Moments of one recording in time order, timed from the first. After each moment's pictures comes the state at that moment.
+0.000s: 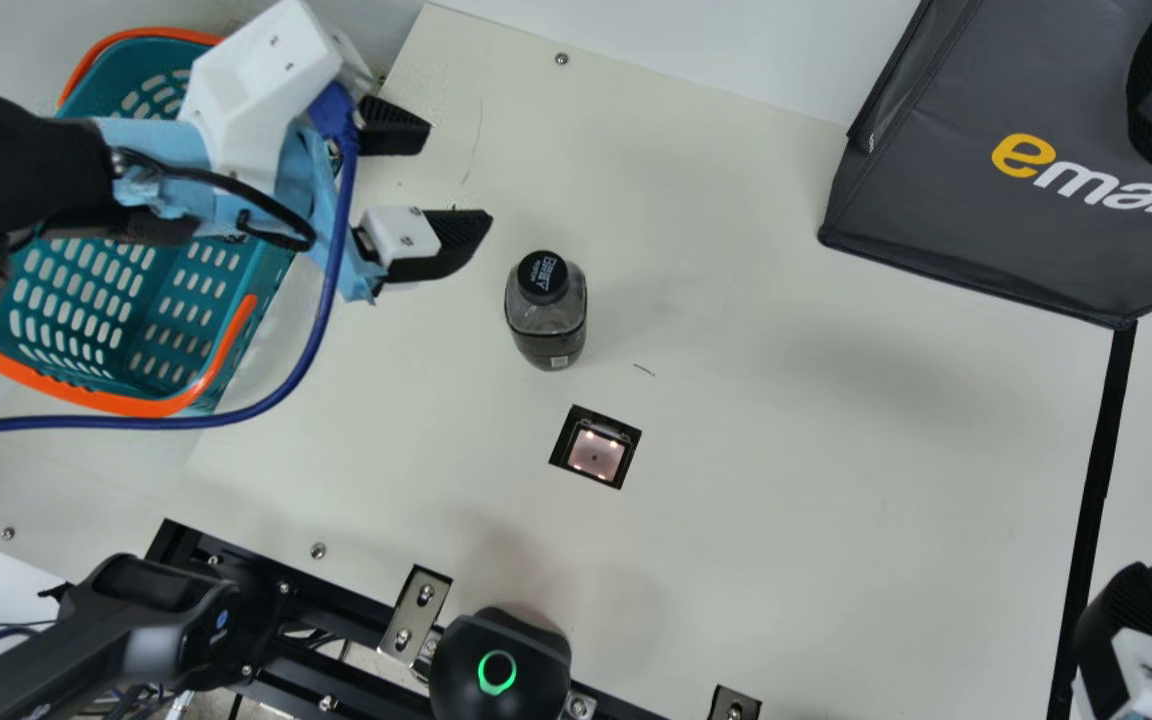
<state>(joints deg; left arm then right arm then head) 5.6 69.4 -62.4 -45.8 56.9 57.6 0.6 42.7 -69.8 -0.7 69.5 -2.3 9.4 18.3</state>
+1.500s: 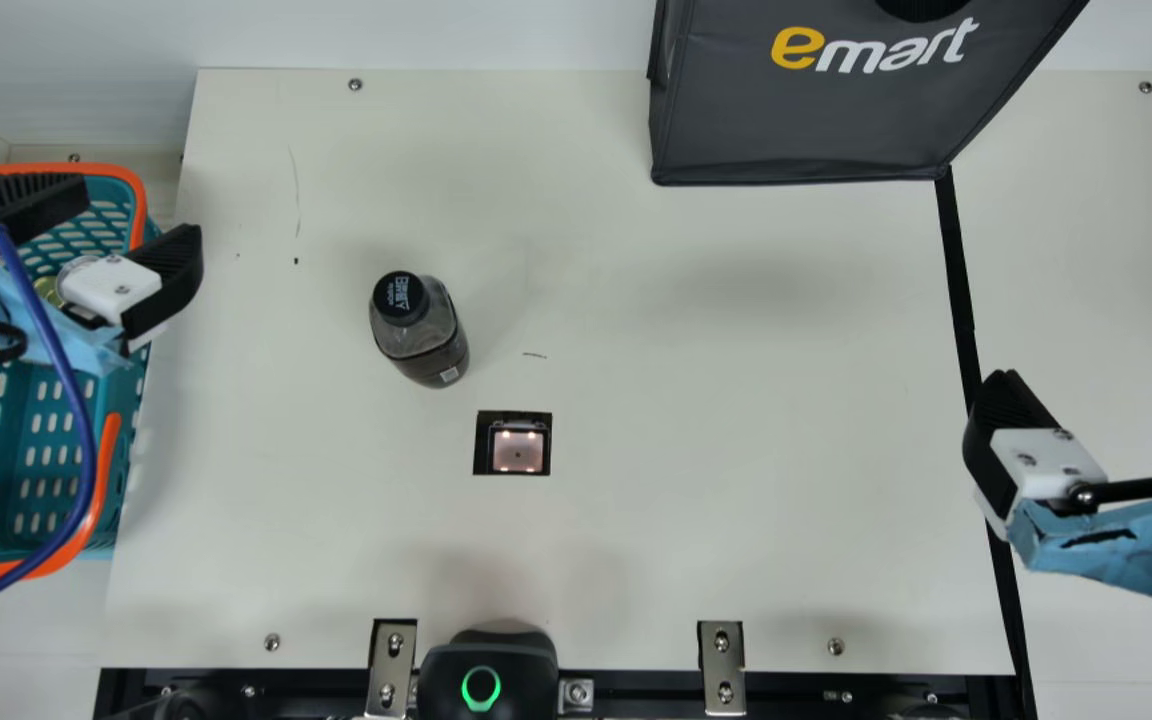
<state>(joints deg) 18.1 63.3 -58.8 -47.0 53.7 60.0 0.6 42.7 -69.8 -0.7 69.6 -2.3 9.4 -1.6</state>
